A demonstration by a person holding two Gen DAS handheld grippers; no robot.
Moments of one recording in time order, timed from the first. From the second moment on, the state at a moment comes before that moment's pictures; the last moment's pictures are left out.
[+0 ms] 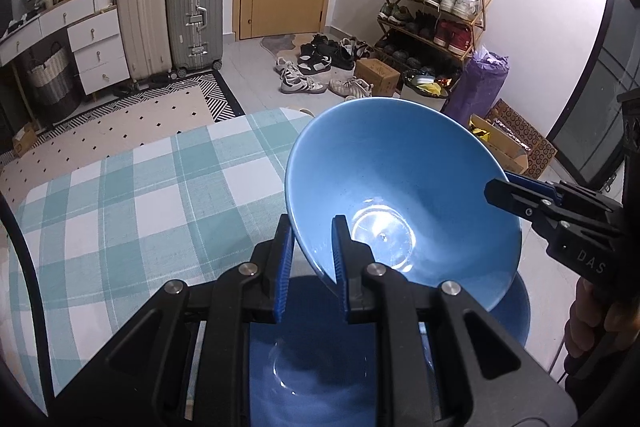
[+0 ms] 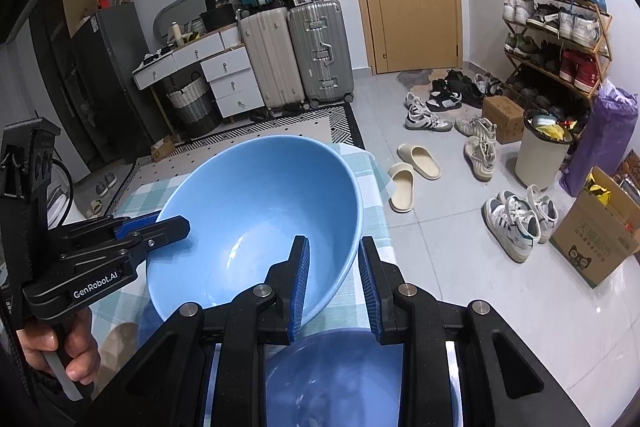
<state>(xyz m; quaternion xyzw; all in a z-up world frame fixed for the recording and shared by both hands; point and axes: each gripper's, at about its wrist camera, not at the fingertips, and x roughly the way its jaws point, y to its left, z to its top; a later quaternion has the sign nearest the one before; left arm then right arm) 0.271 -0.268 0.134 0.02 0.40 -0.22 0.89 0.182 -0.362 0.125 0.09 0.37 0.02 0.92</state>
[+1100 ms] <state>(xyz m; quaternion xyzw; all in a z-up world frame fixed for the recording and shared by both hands) 0.190 -0.201 0.138 -0.01 0.37 -0.19 0.91 0.134 -0.302 0.118 0.07 0.37 0.06 0.93</state>
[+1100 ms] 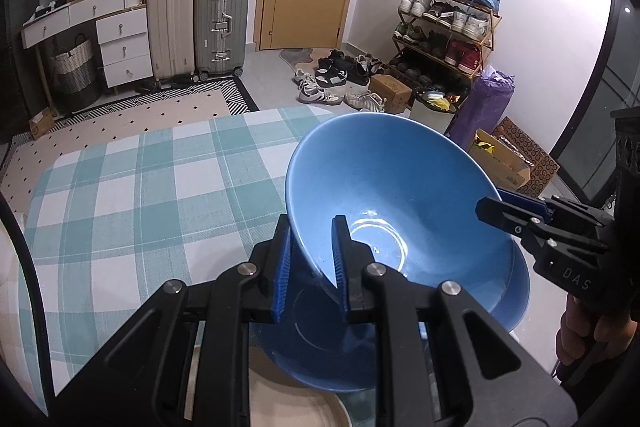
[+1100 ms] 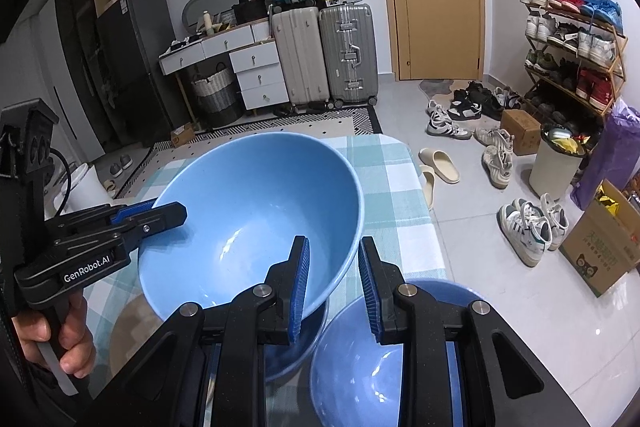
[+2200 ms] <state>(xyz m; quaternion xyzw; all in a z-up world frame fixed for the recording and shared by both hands) 0.179 -0.176 0.070 0.01 0.40 -0.15 0.91 0.131 -0.261 0.054 0.03 0.41 0.07 0.91</state>
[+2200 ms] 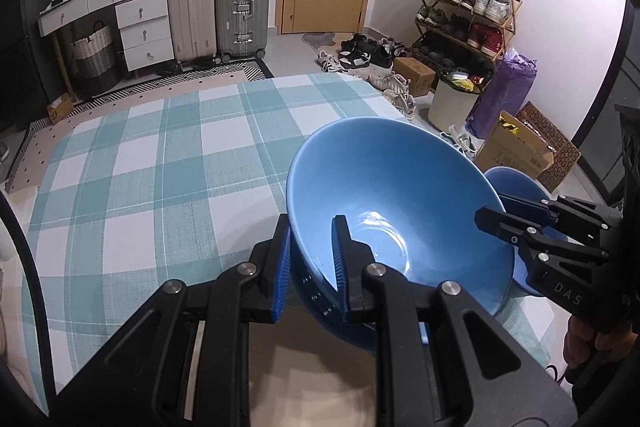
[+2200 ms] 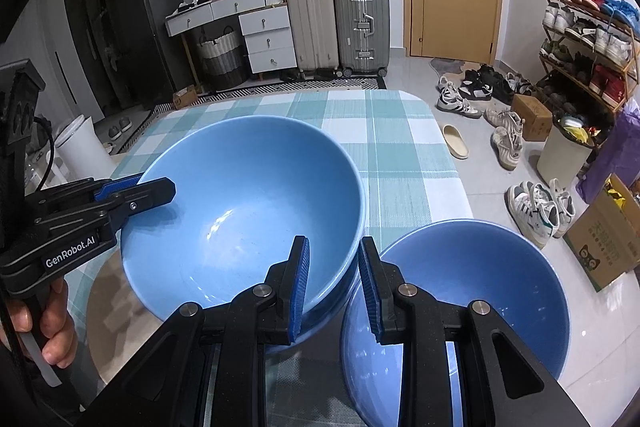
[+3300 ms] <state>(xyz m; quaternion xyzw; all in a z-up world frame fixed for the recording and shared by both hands) 0.199 -0.182 0.021 0.04 0.42 -0.13 0.90 0.126 -0.244 0.025 -0.02 0.41 0.04 0.91</state>
